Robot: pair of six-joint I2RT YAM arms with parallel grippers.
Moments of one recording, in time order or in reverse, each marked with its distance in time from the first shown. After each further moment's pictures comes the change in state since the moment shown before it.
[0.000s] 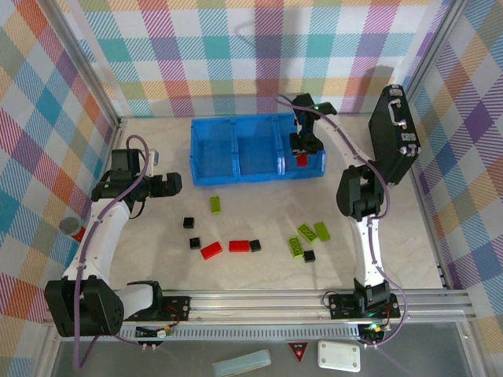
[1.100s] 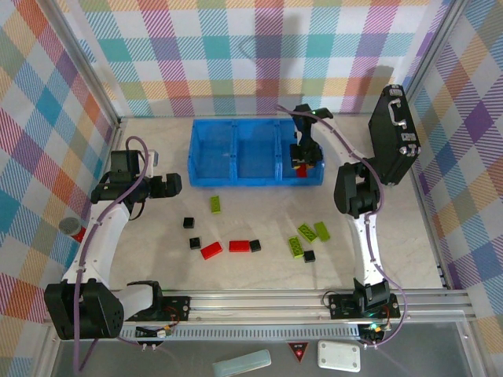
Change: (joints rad) left arm 0.000 -0.018 -0.009 0.000 0.001 0.000; right arm -0.006 0.049 -0.046 -0.069 -0.083 0.026
